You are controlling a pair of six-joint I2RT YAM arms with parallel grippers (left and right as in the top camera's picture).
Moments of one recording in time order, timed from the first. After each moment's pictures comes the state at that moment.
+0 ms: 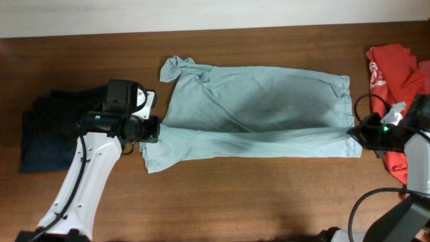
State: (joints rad) left arm -0.12 1.48 1.15 -0.84 0.10 0.03; right arm -0.58 1.53 1.10 -0.86 -0.49 0.31
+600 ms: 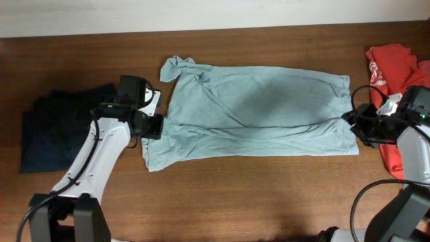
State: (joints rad) left arm -0.13 1.63 1.17 -0.78 0.04 0.08; right arm -0.53 1.57 1.10 -0.74 -0.47 0.39
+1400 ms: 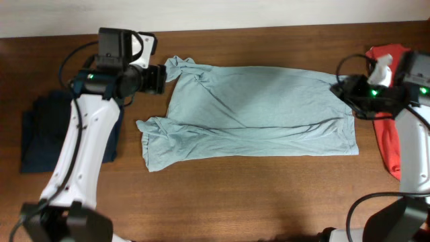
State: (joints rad) left arm -0.13 1.71 1.62 -0.83 0.14 0.08; right arm -0.34 1.57 1.40 -0.89 -0.54 0.27
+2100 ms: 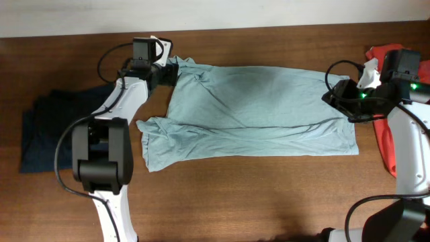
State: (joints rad) left arm -0.13 2.20 1.62 -0.24 0.06 0.13; right arm -0.30 1.57 1.41 -1.02 -0.42 0.25
